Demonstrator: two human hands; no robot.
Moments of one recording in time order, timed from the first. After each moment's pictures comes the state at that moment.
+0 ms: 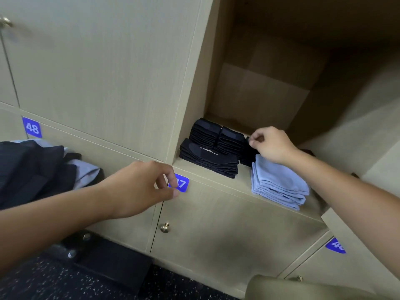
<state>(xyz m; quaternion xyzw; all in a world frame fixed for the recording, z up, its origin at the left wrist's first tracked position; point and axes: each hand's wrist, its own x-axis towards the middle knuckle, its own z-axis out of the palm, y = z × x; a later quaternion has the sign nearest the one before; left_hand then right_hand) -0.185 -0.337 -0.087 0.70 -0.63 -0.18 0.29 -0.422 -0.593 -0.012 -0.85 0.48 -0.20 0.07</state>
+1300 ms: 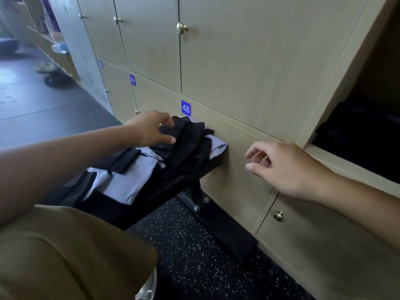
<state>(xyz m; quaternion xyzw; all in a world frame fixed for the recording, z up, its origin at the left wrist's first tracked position) -0.005 -0.200 -0.092 0.91 -0.38 -0.03 0.16 -0.269 -0.403 -0.088 -0.97 0.16 -0.09 0.18</state>
